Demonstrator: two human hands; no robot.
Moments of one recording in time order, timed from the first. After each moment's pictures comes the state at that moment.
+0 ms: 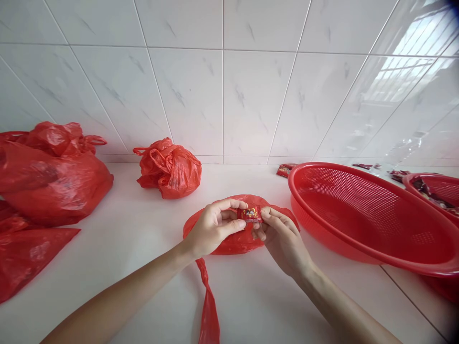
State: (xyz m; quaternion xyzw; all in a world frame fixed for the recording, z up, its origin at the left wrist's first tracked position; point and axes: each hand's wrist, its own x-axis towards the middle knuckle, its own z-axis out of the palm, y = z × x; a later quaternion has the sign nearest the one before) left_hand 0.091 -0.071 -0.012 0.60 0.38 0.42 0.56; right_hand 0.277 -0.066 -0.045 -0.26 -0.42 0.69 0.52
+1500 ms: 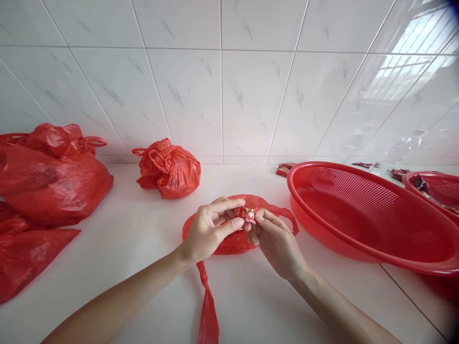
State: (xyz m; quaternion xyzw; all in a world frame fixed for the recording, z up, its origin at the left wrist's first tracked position) left_hand 0.093 -0.074 -0.018 0.60 0.37 0.49 0.51; right_hand 0.270 -0.070 -0.047 -0.24 -0.41 0.73 0.49
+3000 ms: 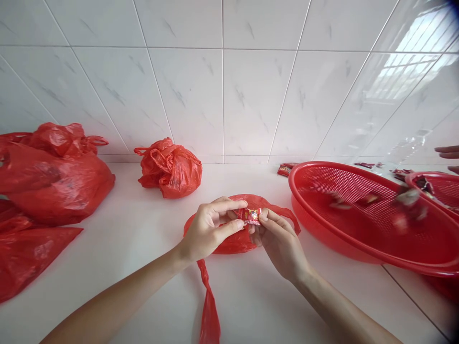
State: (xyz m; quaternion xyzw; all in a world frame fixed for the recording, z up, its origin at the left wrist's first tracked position) left_hand 0.090 -0.077 -0.011 0.62 0.36 0.47 0.51; right_hand 0.272 -0.072 -0.047 -0.25 -0.44 0.70 0.51
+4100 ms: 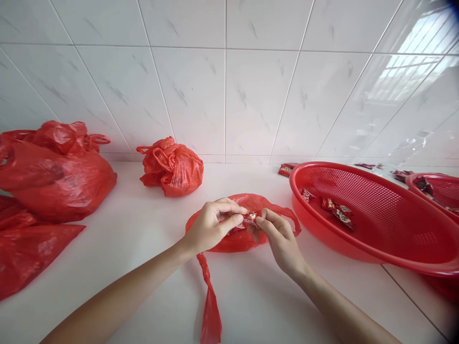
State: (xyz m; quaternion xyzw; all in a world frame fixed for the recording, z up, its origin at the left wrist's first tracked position) left_hand 0.084 -0.065 -0.023 0.65 0.41 0.43 0.47; right_hand 0.273 -0.069 -0.055 -0.32 -0.55 0.58 0.50
